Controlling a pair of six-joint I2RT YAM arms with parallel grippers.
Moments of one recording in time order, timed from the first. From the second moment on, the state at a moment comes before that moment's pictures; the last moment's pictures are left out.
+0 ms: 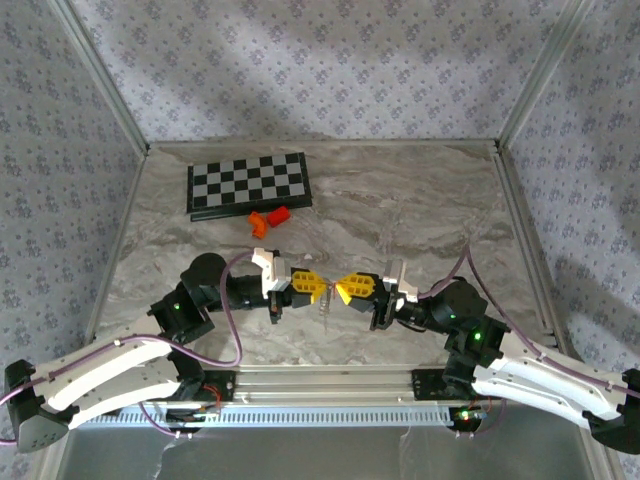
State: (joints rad) left arm -1.00 0.79 0.66 0.15 0.48 -0.04; right arm 1.07 0.58 0.49 0.30 -0.22 0.04
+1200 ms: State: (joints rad) left arm -1.00 0.77 0.68 0.09 0.47 -0.02; right arm 1.07 0.62 0.49 0.30 -0.26 0.01
